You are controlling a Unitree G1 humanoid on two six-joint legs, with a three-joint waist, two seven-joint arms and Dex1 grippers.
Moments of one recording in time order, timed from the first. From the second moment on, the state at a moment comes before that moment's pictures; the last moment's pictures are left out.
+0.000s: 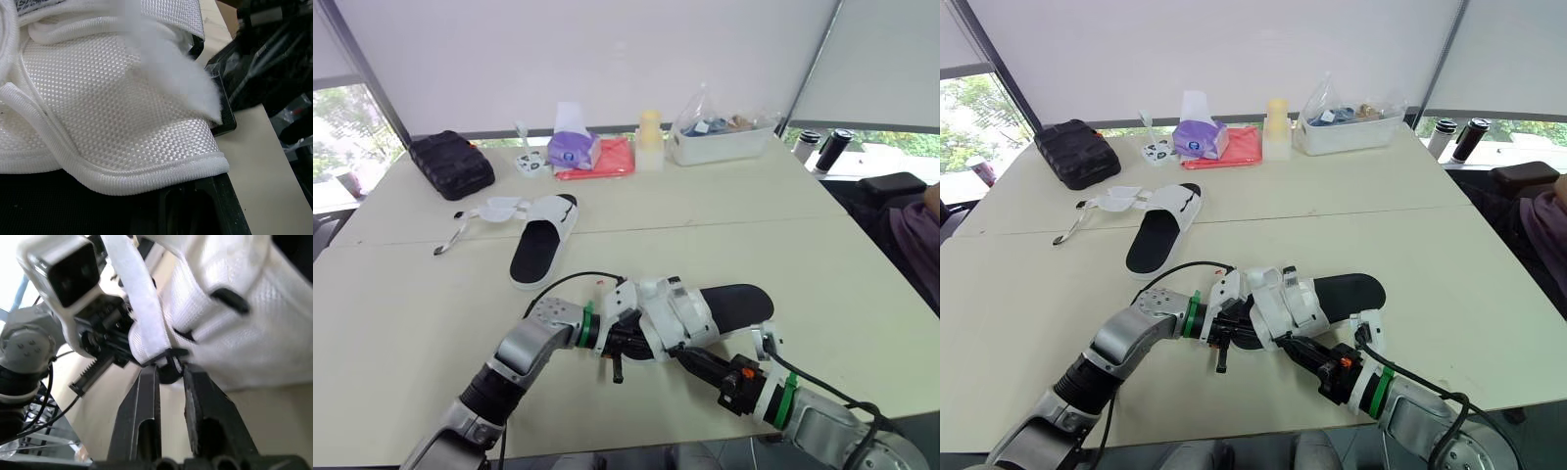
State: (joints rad) left arm -0.44 0.36 -0.41 -0.04 -0.30 0.58 -1.09; right arm 0.26 -0.46 -0.12 -0.59 1.02 0.84 0.46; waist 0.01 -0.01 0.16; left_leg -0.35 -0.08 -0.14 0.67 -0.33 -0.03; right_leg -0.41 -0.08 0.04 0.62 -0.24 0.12
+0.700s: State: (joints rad) left arm -0.44 0.36 -0.42 -0.03 -0.30 0.58 -1.09; right arm 0.43 -0.67 -0.06 -0.63 0.95 0.82 0.63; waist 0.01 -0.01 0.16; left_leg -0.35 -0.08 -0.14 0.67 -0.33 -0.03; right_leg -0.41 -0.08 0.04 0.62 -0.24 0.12
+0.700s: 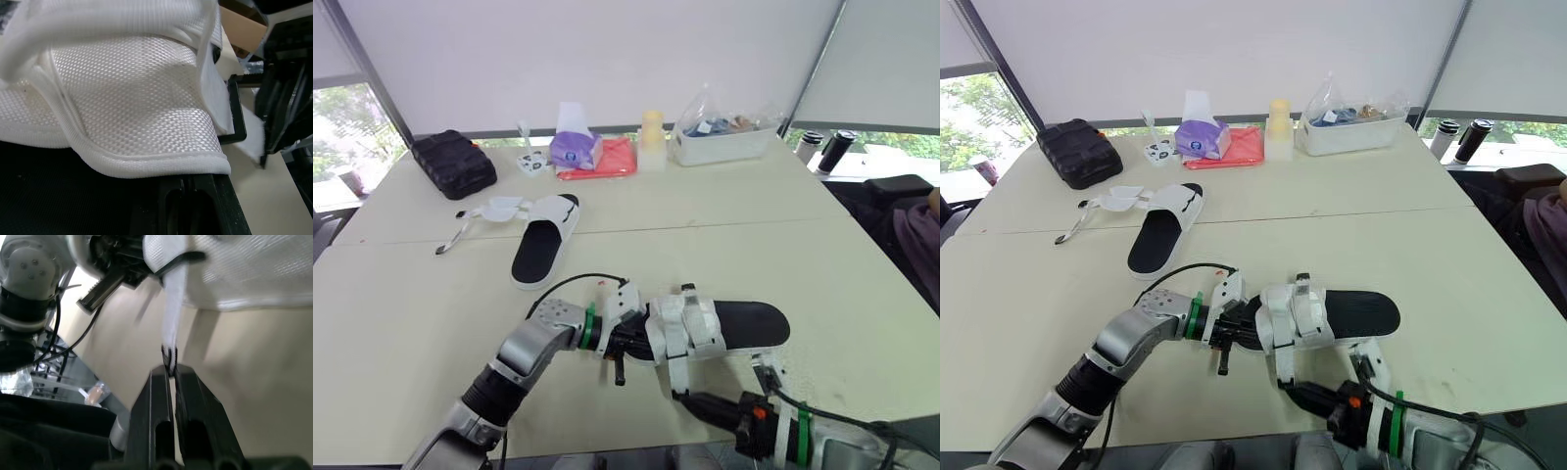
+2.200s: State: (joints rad) left arm -0.45 0.34 -0.42 -0.01 -0.29 0.56 -1.11; right arm -0.10 -0.65 -0.08 -0.37 1.50 0.88 0.26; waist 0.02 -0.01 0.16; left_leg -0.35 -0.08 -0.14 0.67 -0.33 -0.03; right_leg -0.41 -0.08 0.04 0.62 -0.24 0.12
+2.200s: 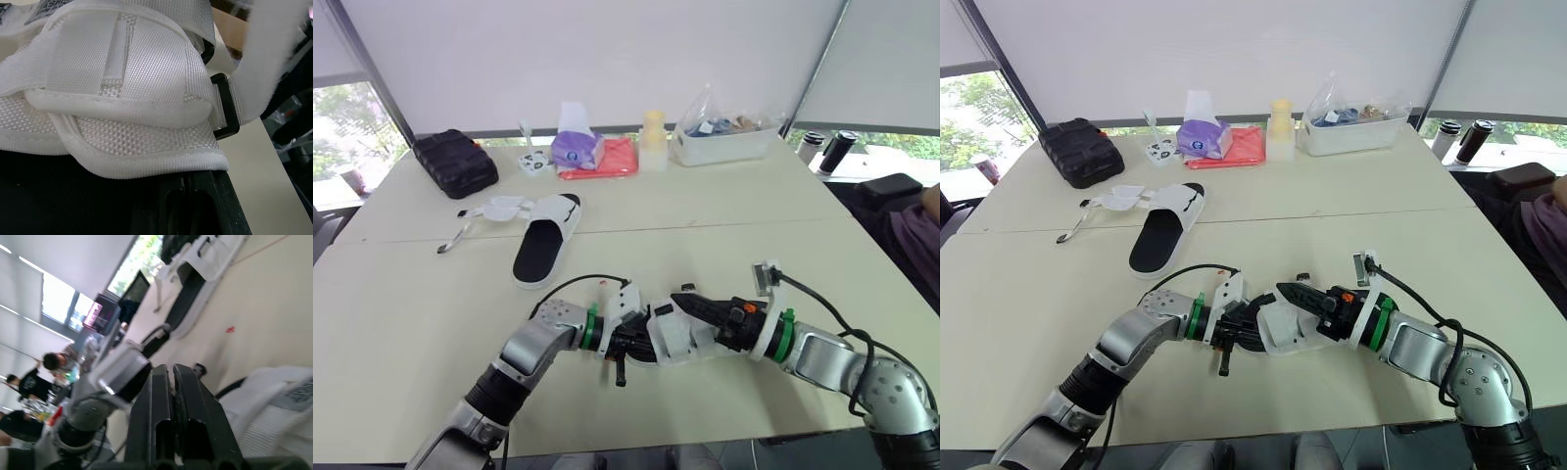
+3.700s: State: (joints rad) left arm -0.38 0.40 -0.40 -0.12 -0.31 0.61 -1.05; right arm 0.11 -0.85 -0.05 0.16 -0.94 -1.32 -0.07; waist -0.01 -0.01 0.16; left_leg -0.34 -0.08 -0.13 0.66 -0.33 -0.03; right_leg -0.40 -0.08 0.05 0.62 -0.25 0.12
